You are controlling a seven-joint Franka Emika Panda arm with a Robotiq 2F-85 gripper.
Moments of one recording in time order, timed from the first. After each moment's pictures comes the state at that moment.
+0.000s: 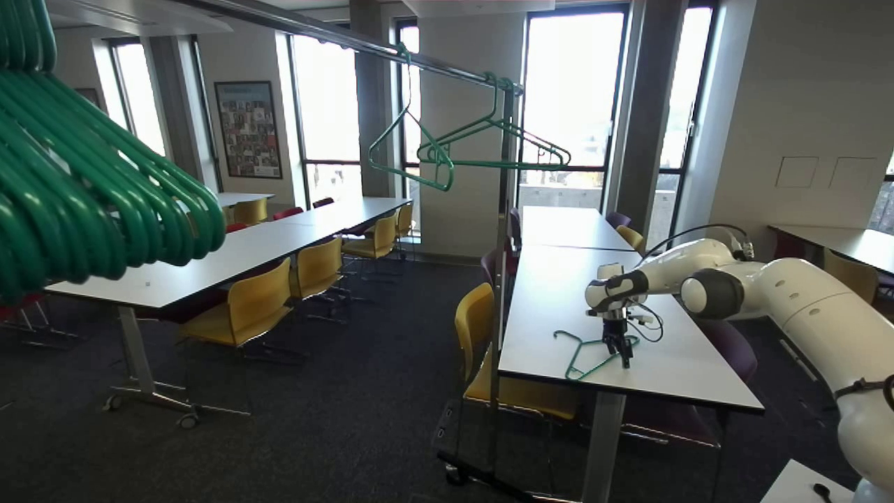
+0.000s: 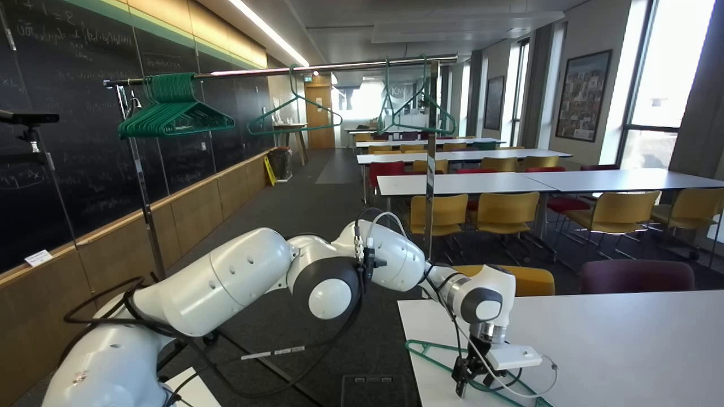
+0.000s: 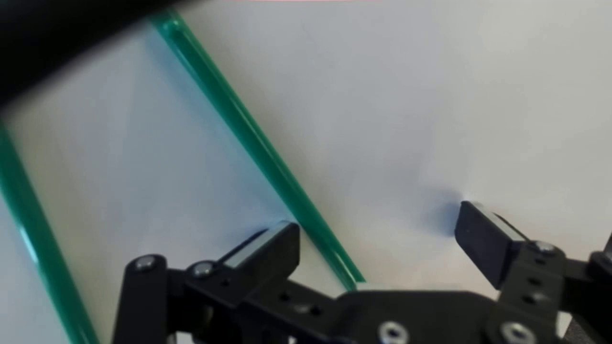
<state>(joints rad) -0.44 1.11 -0.05 -1.07 -0.08 1.97 -1.50</state>
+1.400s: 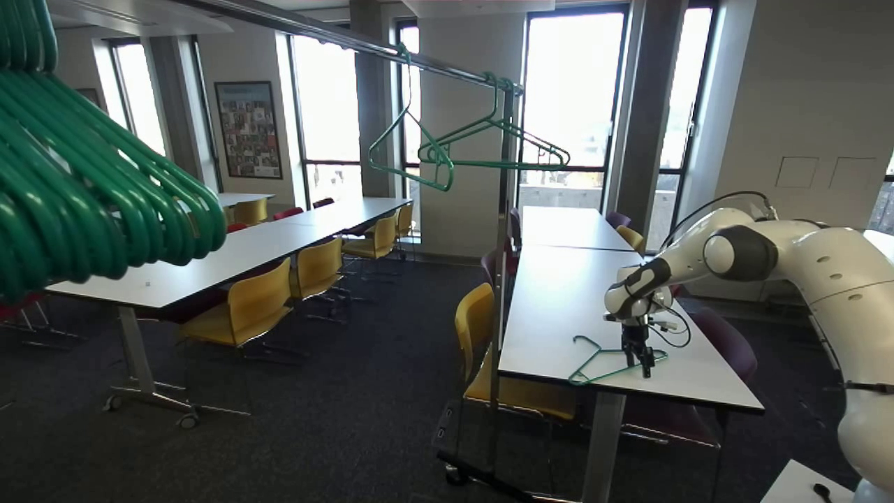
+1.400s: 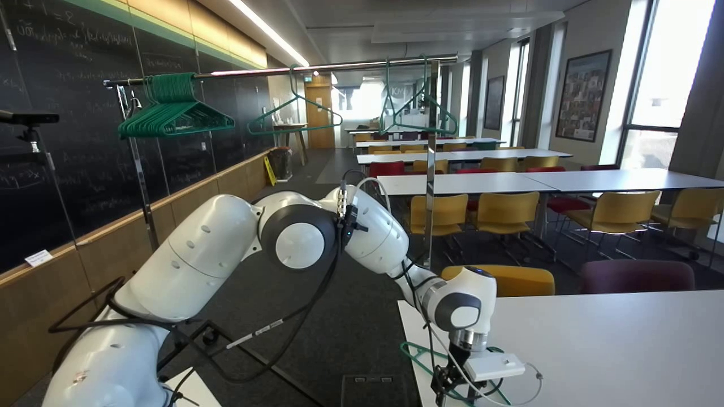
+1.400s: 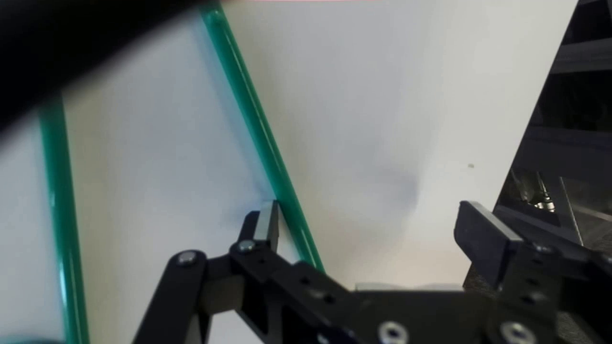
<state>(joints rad) -0.44 0.80 -0.08 -1.62 -0.09 2.22 -1.50</state>
